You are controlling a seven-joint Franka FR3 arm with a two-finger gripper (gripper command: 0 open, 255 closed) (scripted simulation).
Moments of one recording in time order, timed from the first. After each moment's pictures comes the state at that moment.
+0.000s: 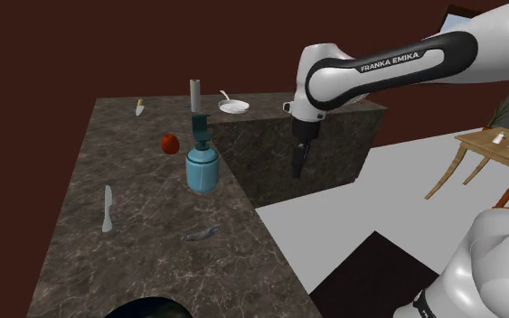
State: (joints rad) arm 0.20 -0.20 -0.06 -2.24 0.05 1.93 -0.40
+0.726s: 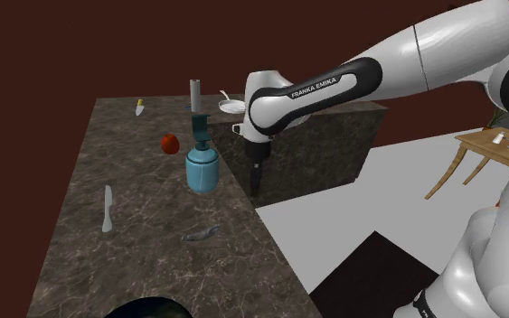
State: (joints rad) arm 0.28 0.15 0.01 -2.01 0.11 2.03 -0.59
